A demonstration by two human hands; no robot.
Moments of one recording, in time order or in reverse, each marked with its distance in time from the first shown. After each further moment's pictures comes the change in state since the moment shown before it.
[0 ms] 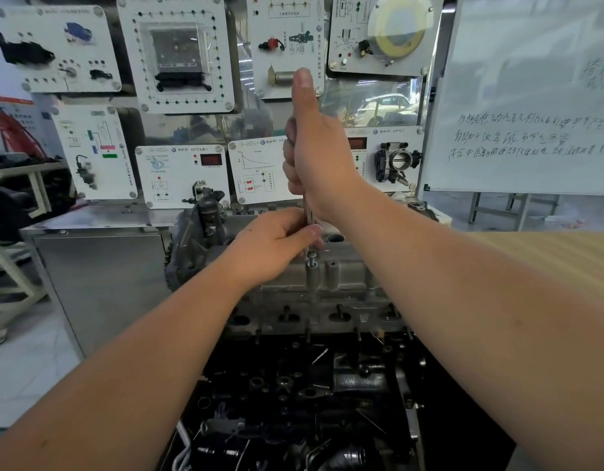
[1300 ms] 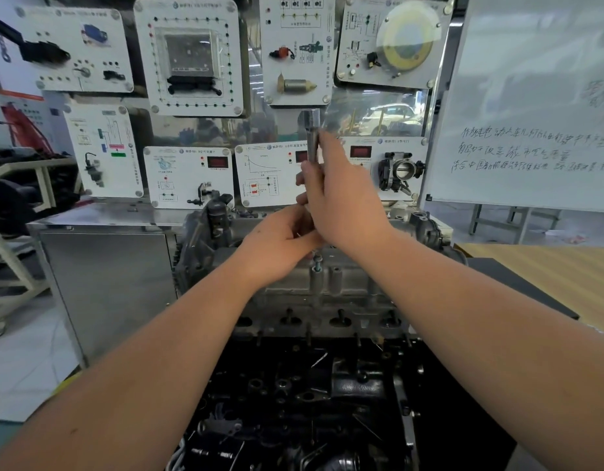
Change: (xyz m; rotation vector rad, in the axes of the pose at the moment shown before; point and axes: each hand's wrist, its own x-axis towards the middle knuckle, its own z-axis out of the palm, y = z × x) left_hand 0.000 0.011 -0.002 -0.038 0.068 -0.012; right_hand -0.032 0.014 -0.024 -0.828 -0.034 -0.303
